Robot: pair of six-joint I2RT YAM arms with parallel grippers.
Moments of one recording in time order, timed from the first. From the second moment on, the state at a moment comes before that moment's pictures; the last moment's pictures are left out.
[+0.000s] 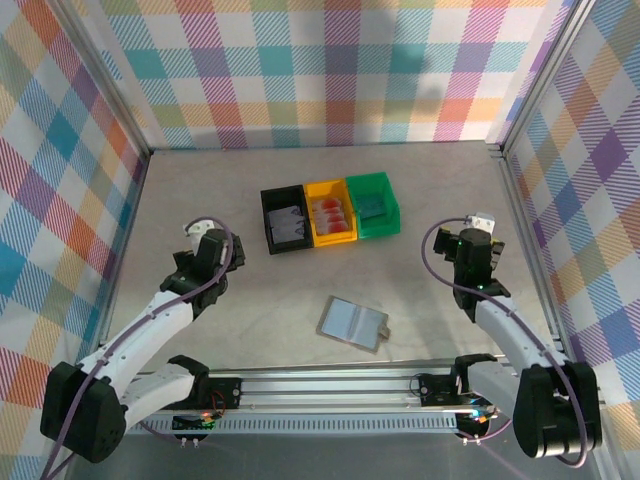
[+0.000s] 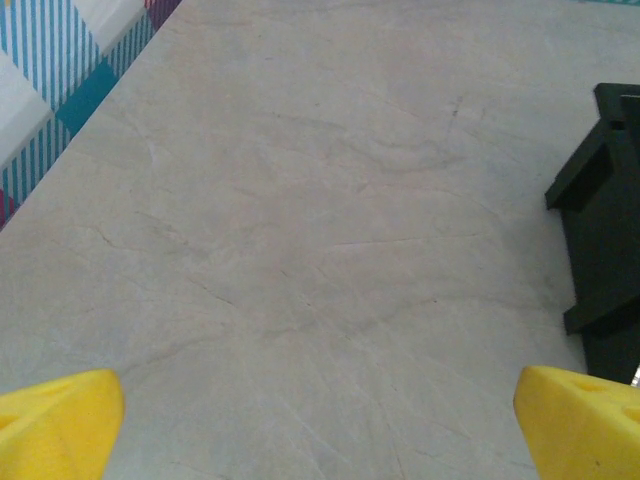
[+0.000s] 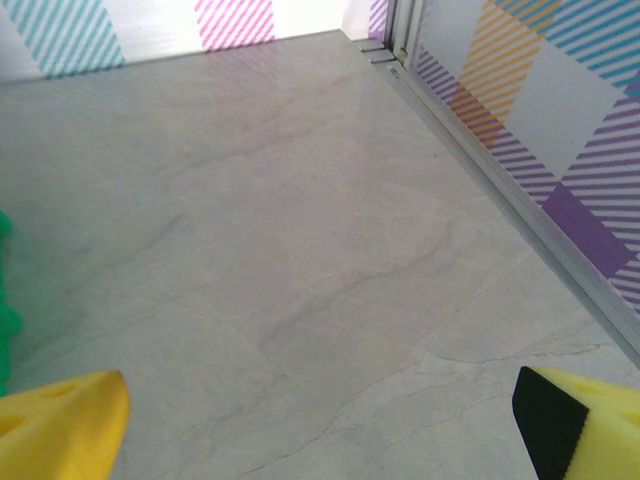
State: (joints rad) left arm -0.39 1.02 0.64 -0.36 -0.62 -0.45; right arm 0.11 1.03 0.45 0.11 0.39 0.17
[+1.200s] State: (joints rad) left arm -0.20 1.25 0.42 0.25 -0.47 -0.26; right arm 0.01 1.52 0.40 0.69 0.02 0.07
